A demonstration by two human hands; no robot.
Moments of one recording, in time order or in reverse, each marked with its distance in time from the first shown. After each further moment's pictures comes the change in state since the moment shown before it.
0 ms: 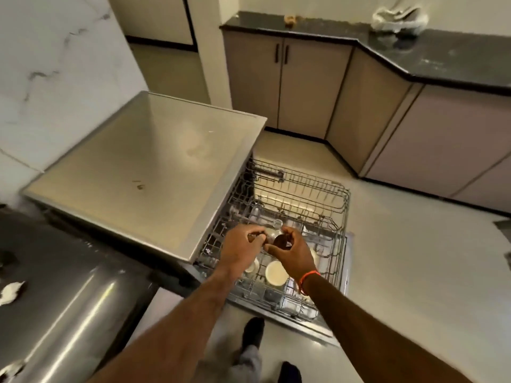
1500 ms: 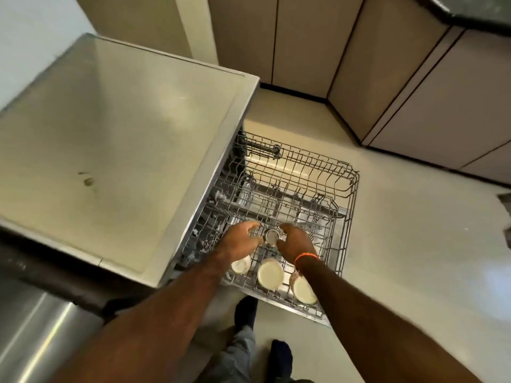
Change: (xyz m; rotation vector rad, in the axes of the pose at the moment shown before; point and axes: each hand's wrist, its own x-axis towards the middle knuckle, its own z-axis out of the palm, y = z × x) left_hand 0.122 -0.072 0.065 0.164 -0.434 -0.230; right_hand 0.138 0.069 0.010 -0.586 -0.161 0.159
